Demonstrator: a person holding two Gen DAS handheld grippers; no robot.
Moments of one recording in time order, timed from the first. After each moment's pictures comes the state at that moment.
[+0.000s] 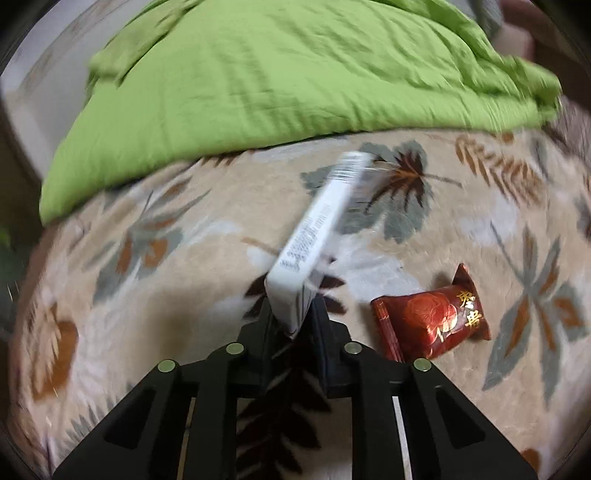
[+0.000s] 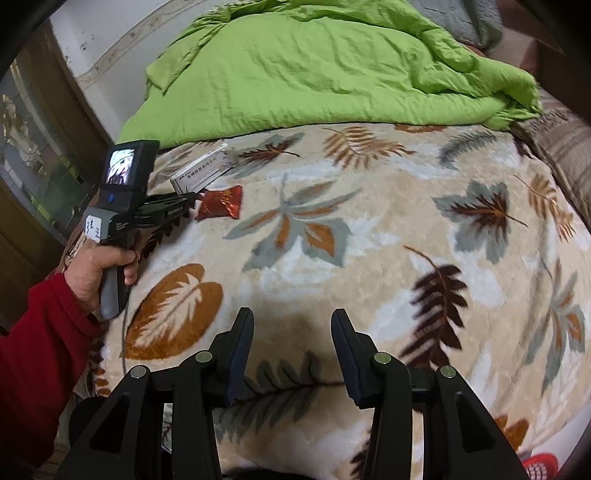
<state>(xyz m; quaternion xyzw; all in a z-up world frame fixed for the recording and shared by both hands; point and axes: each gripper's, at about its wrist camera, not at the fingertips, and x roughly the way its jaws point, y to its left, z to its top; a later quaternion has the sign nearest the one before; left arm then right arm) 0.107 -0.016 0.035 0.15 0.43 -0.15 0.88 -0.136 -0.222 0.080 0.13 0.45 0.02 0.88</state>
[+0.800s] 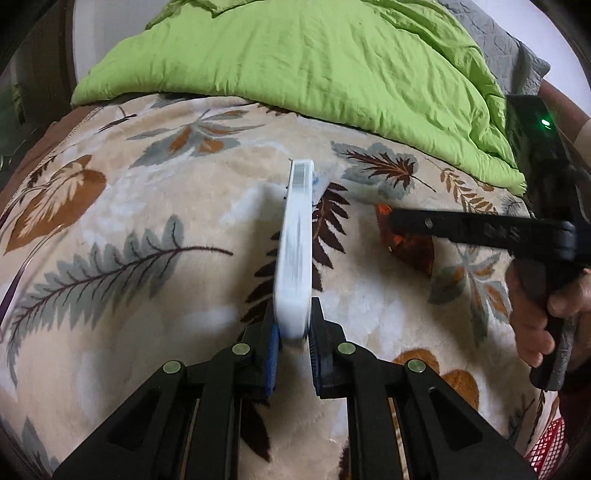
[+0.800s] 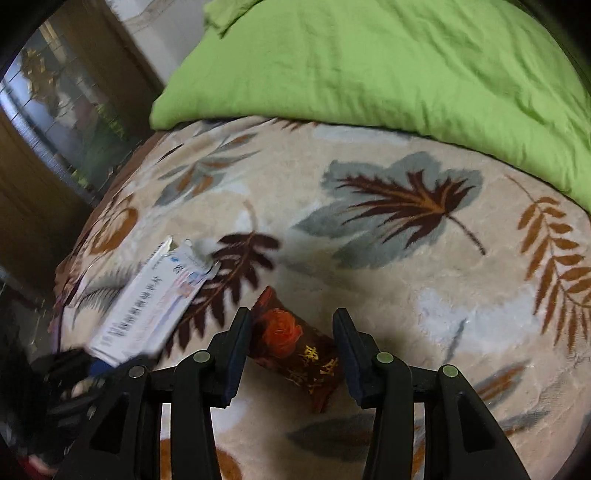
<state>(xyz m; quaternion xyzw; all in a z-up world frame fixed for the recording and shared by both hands) 0.029 0.053 0.046 -0.02 0.47 -0.15 0.87 0.102 -0.143 0.028 0.08 0.49 0.20 0.84</state>
